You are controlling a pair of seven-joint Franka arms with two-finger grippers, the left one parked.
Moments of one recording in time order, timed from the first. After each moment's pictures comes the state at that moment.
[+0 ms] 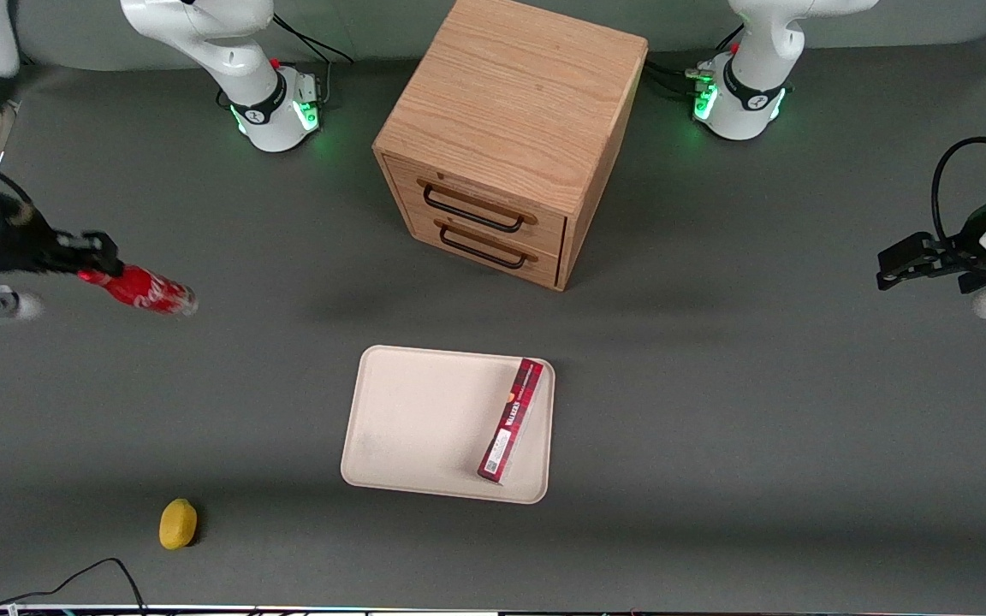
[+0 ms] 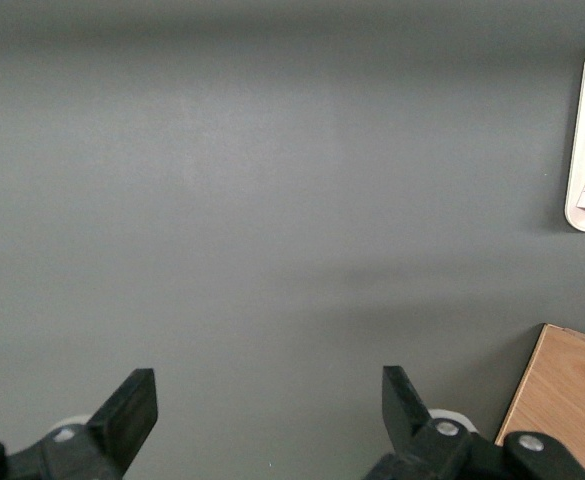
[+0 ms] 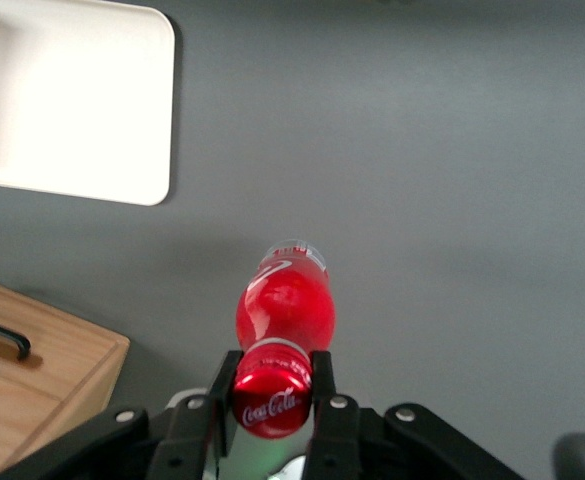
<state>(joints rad) 0.04 0.29 0.07 -1.23 -0.01 1.35 0.10</state>
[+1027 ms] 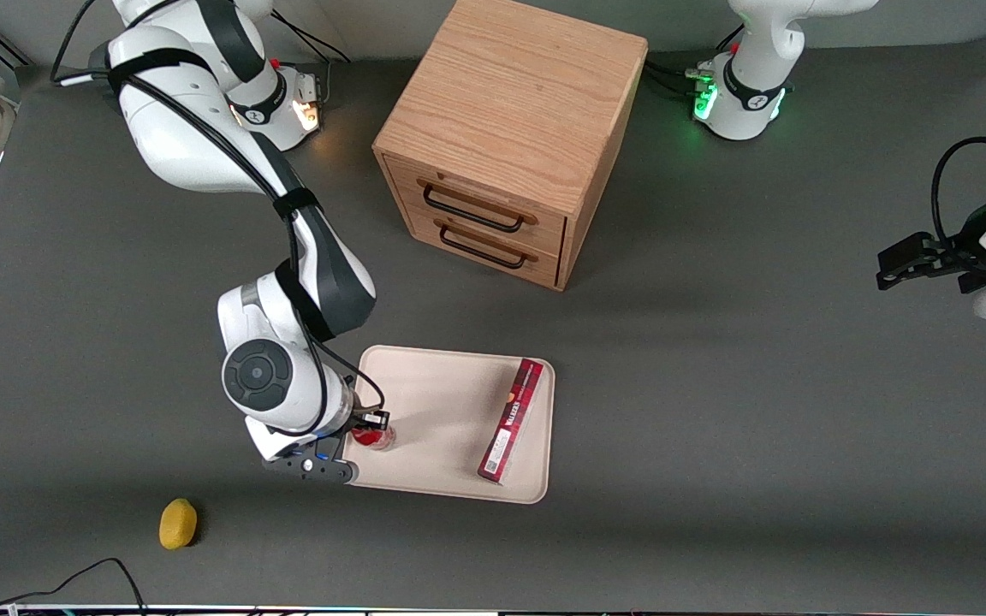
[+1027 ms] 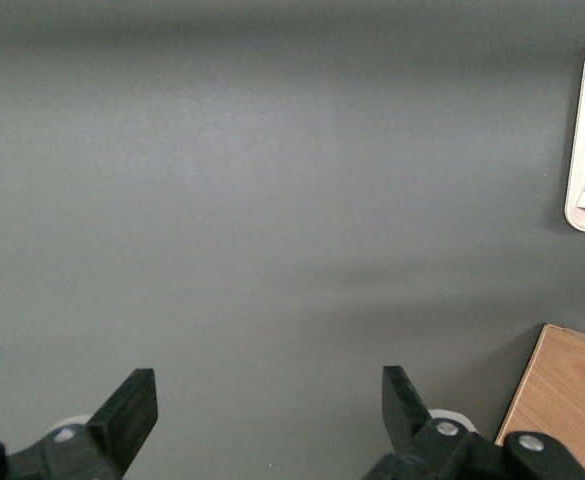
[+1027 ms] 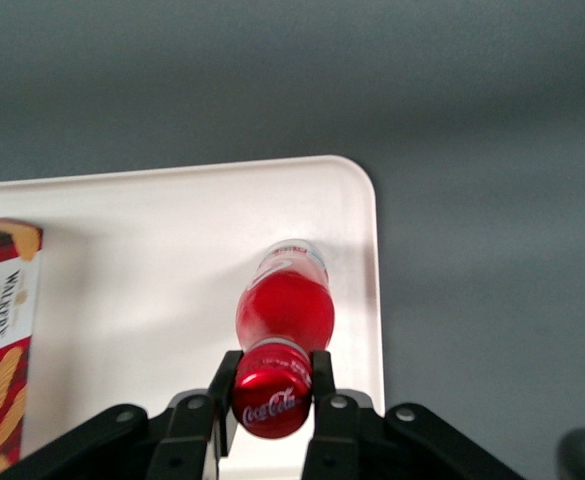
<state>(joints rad) 0.35 0.88 0.06 -1.00 -0.06 1.87 0.60</state>
